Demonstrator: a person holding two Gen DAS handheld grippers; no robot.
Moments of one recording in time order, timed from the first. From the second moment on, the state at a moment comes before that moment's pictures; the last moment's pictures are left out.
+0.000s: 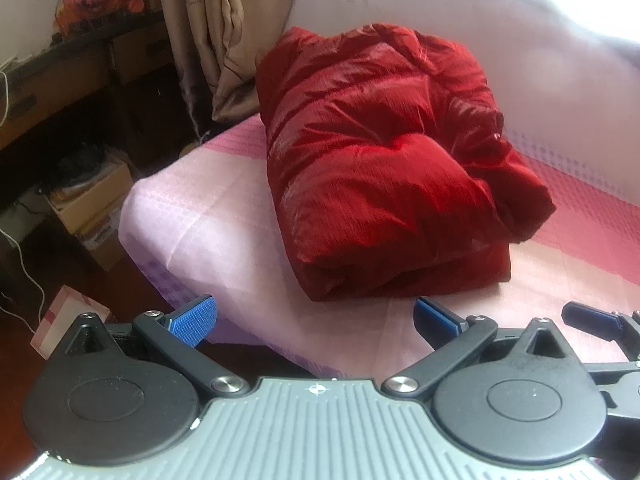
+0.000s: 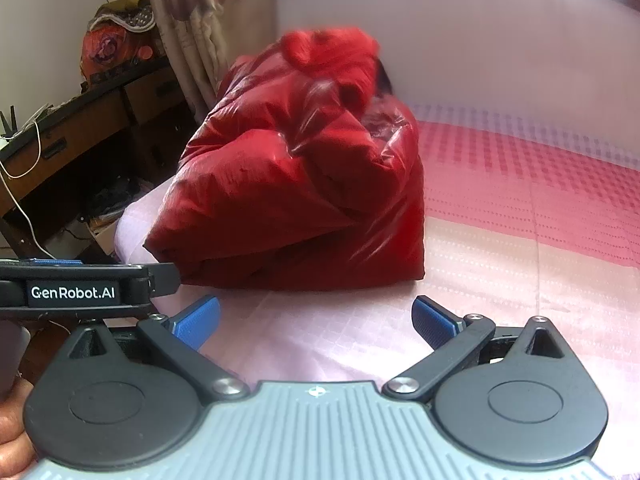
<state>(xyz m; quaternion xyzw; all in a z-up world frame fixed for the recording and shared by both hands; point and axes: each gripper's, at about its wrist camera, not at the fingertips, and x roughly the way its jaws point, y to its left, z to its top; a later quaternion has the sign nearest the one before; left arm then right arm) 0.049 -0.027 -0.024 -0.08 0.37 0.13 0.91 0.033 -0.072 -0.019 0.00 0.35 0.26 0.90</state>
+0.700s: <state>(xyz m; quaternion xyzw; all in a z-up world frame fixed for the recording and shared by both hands) 0.056 -0.028 -0.042 -0.11 0.41 0.12 0.90 0.034 -0.076 -0.032 -0.01 0.36 0.26 0.89</state>
